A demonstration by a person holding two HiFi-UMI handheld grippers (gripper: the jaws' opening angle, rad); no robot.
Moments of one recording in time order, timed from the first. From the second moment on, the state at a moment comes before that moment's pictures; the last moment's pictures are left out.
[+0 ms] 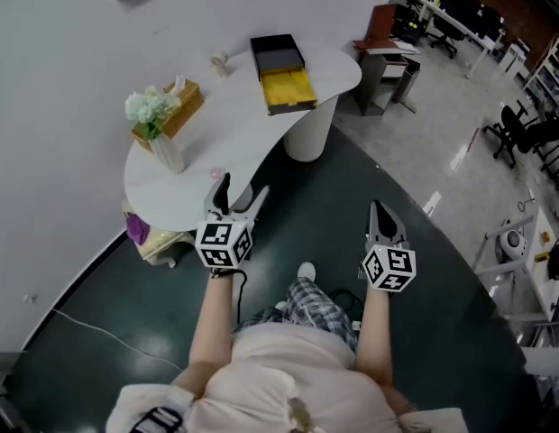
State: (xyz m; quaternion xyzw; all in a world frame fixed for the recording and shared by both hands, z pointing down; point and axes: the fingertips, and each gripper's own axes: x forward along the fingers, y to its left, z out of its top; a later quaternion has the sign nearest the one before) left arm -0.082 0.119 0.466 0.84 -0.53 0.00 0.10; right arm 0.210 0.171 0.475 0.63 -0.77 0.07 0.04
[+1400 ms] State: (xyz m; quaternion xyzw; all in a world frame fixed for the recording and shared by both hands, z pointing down) left arm -0.117 -0.291 0.483 0.70 -0.71 0.01 0.10; right arm 0.125 -0.386 0.461 0.41 -0.91 0.07 0.05
